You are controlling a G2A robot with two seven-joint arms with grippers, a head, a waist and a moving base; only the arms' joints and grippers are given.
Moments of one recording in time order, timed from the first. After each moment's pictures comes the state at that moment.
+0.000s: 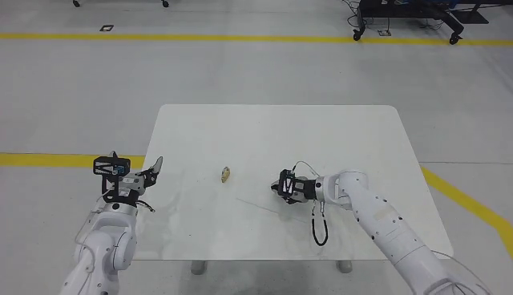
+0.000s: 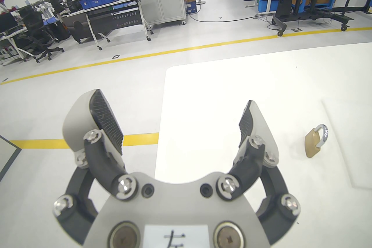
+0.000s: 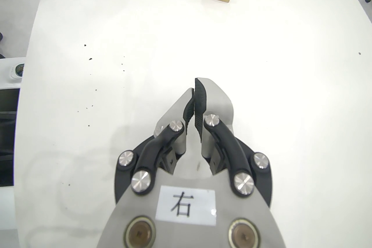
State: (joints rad) left arm 1.73 -1.15 -1.60 -1.80 1.33 0.00 0.00; right arm -1.12 -1.18 0.99 -1.18 -1.55 -0.91 -0.02
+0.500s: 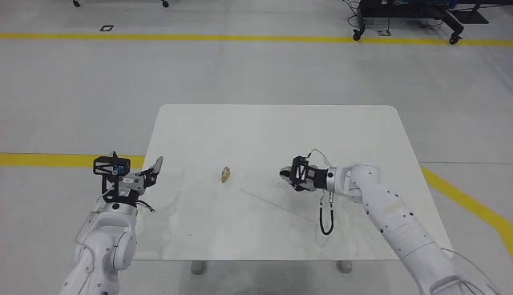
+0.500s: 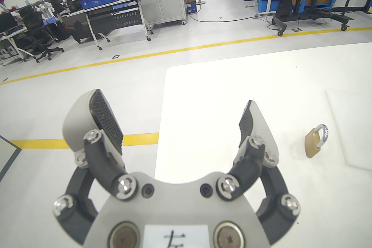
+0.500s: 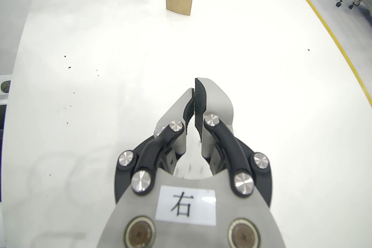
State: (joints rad) left arm 1.73 -1.15 -1.60 -1.80 1.33 0.00 0.00; right arm -1.11 -1.15 1.06 -1.17 -1.54 -0.90 -0.12
